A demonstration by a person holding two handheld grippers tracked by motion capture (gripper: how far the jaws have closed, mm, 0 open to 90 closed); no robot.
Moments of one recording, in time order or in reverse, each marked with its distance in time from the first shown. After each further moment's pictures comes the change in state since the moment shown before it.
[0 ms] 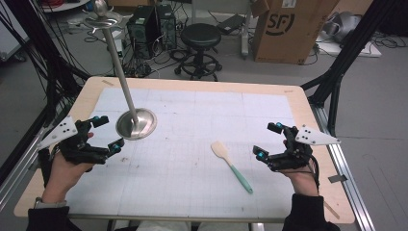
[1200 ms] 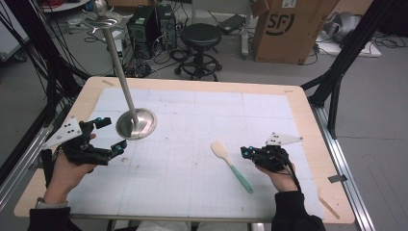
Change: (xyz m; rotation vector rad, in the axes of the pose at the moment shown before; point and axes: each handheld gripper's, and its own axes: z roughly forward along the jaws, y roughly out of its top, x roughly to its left) left arm -0.004 -0.002 0.004 0.032 -0.001 0.008; right arm -0.009 -0.060 0.044 0.343 -0.021 0.124
